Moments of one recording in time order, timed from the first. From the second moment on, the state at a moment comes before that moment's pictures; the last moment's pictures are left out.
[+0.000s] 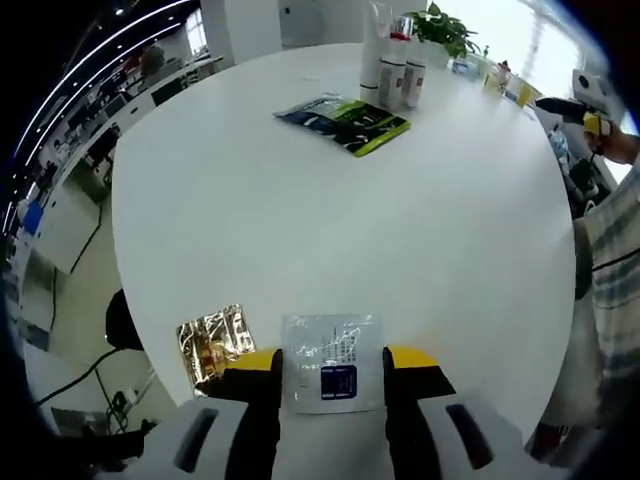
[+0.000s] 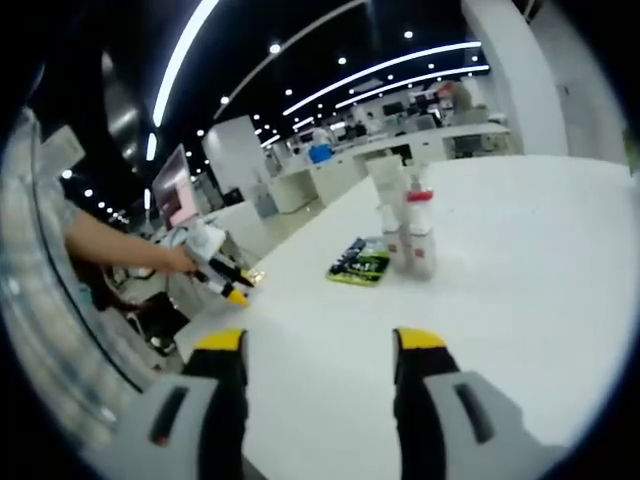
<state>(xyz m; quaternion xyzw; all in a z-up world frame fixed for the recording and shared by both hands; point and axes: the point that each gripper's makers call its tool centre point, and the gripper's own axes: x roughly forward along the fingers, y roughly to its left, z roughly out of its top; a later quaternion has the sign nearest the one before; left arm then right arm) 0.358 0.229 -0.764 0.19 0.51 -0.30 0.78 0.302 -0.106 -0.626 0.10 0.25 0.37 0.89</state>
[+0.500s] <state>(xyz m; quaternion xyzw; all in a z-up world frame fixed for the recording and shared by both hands) 0.345 0.211 -0.735 0.16 0.49 -0.31 0.80 0.304 -0.086 -0.629 0.11 0.26 0.39 0.88</state>
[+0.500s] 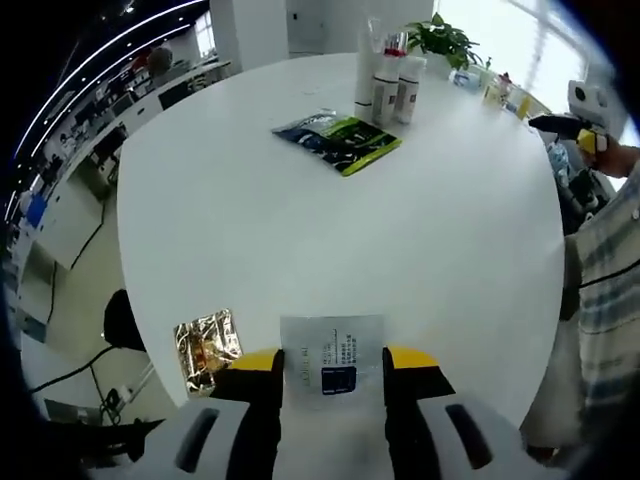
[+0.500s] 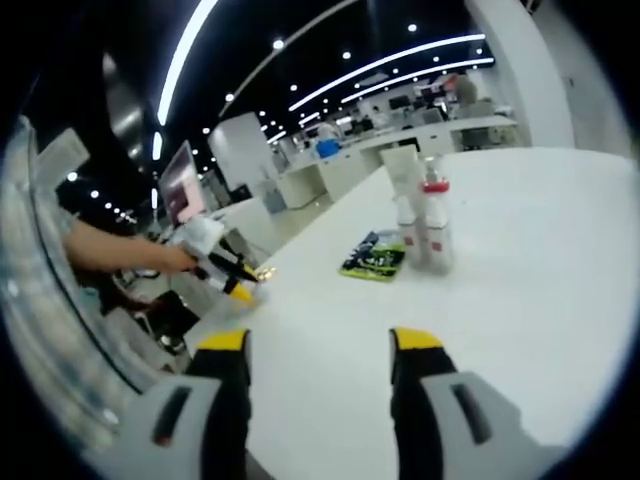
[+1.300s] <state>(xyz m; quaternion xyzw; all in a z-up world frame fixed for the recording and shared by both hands) 0.299 0.085 -0.657 0.23 0.35 -0.41 0.81 0.297 -0.001 -0.624 0.21 0.35 0.47 0.78</state>
